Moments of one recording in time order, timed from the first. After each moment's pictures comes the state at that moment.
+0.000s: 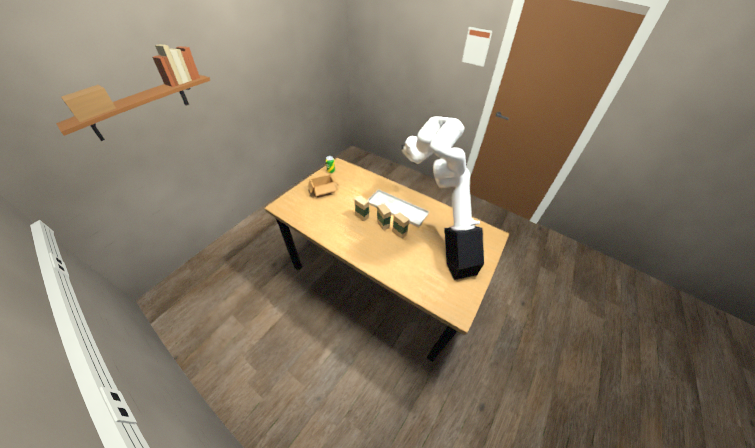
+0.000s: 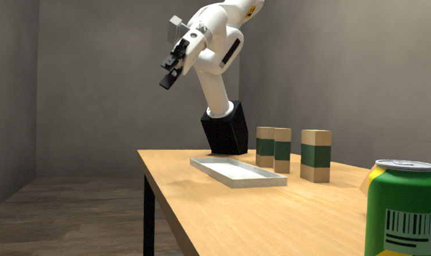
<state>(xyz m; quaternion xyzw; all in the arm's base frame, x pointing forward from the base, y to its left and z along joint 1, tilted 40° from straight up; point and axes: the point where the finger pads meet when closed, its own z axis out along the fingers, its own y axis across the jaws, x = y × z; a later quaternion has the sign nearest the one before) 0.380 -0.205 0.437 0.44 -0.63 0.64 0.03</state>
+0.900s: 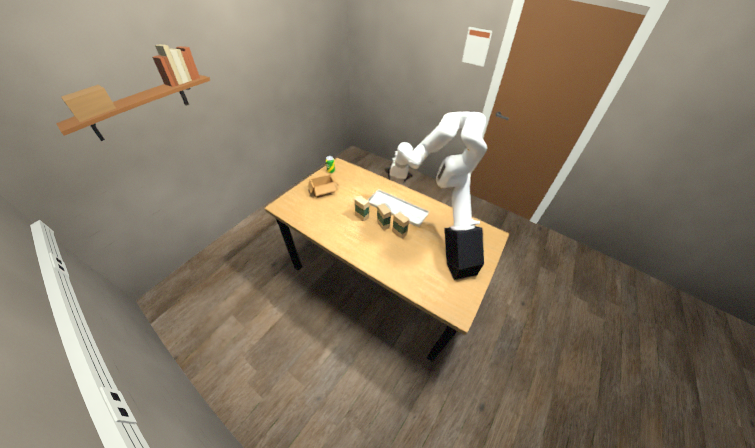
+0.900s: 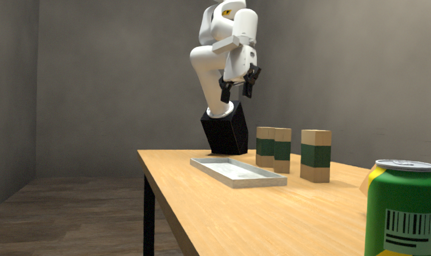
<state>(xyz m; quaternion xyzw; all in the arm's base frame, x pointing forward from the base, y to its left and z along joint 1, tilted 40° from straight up) 0.403 -0.041 0.298 0.73 -0.49 0.47 0.08</state>
